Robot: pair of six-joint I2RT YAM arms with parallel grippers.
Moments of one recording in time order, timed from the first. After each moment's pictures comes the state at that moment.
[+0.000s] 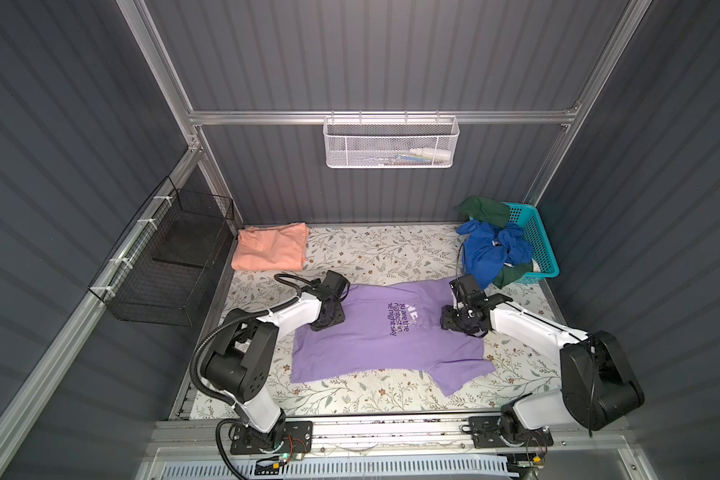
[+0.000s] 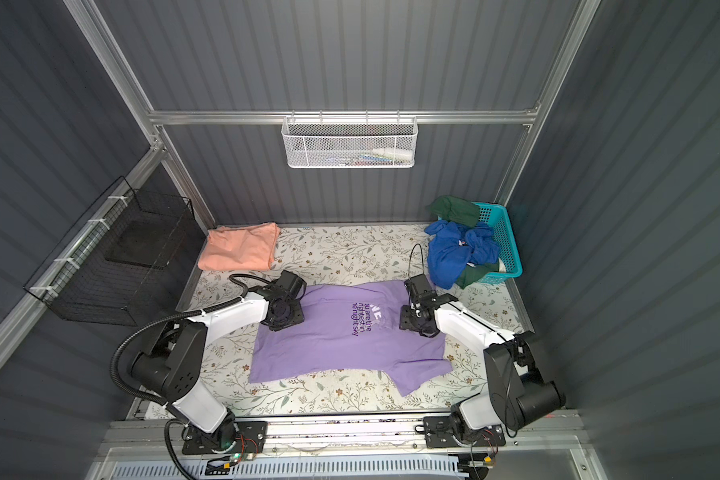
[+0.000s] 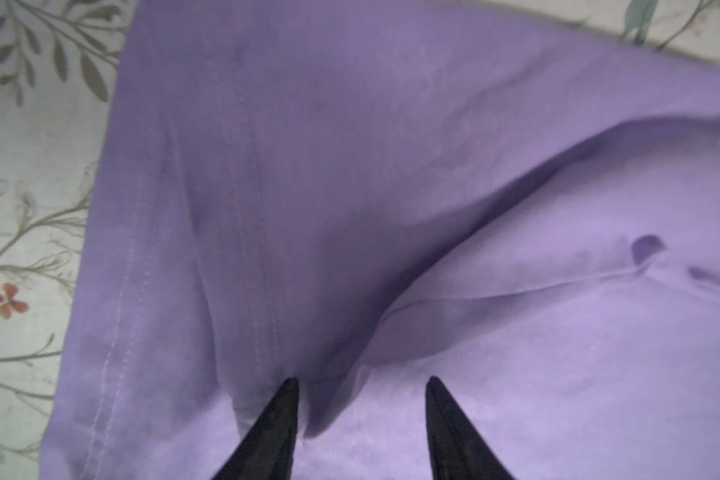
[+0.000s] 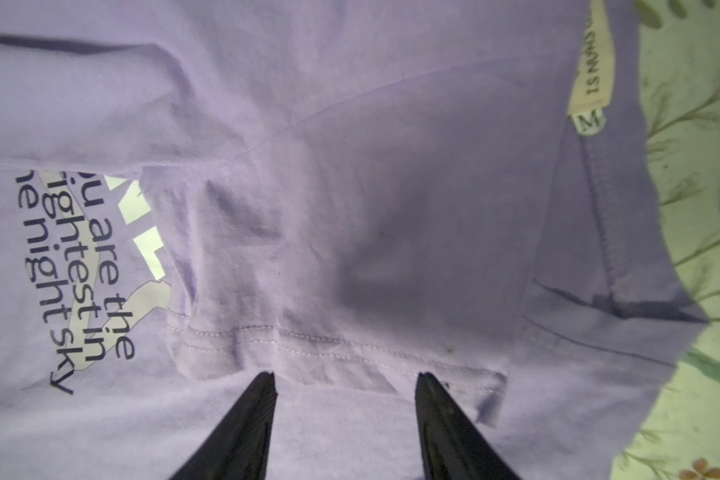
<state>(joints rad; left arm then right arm) -0.50 1.70 0.99 -0.59 -0.17 -0.75 0.37 1.44 0.80 -0.54 0.02 0.47</state>
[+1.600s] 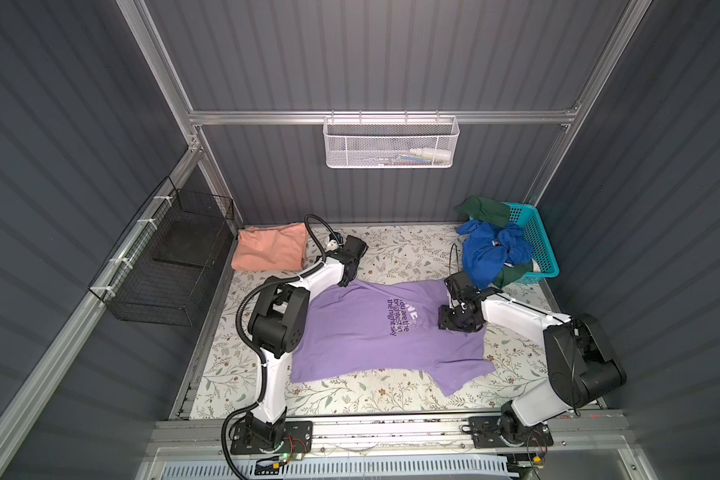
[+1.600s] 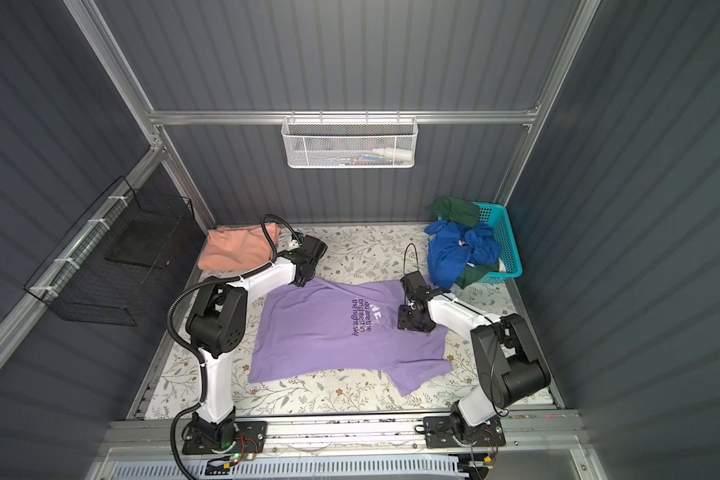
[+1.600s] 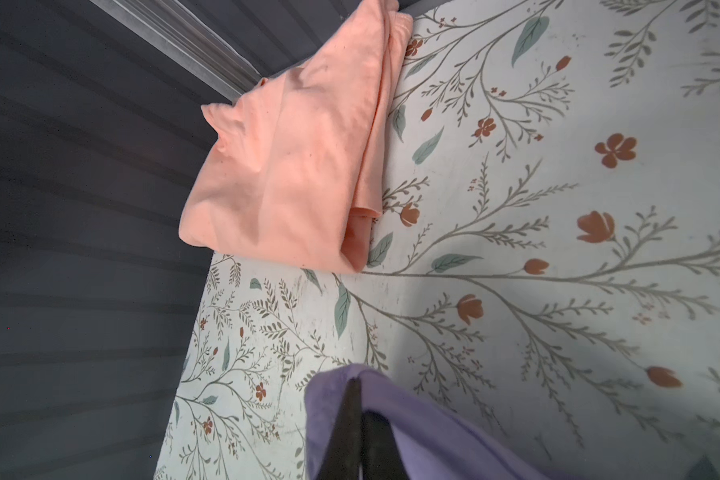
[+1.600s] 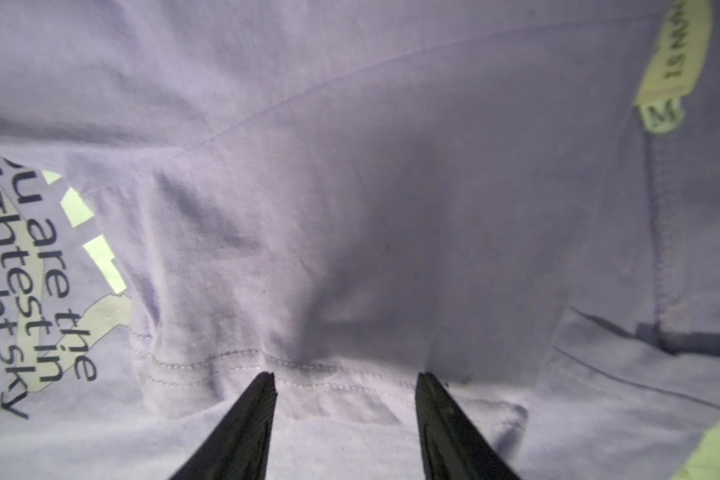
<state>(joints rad) -0.48 2.09 1.57 -0.60 -0.88 -0.24 0.37 1.56 0.87 -0.57 0.00 0.44</state>
